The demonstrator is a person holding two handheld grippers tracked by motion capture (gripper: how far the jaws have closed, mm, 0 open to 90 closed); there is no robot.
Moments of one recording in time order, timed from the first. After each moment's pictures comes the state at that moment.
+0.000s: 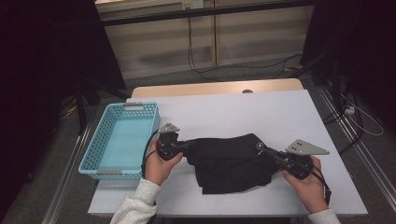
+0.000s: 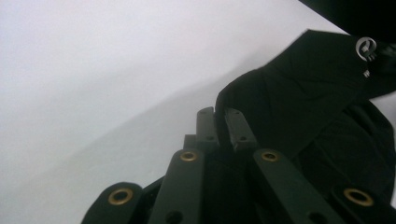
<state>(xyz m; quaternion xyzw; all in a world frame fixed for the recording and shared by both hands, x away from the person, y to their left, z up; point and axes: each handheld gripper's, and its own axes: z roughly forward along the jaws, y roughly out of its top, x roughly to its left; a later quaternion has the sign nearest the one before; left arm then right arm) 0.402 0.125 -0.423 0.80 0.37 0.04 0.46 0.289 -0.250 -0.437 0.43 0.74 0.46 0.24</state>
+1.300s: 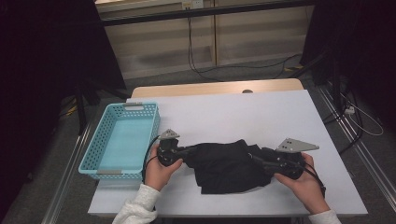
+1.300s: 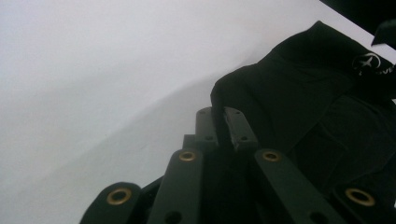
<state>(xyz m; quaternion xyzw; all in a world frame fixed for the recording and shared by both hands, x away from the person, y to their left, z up) 0.392 0.130 -0.437 0.81 0.37 0.03 0.46 0.298 -0.238 -0.425 0.42 0.76 0.45 0.20</state>
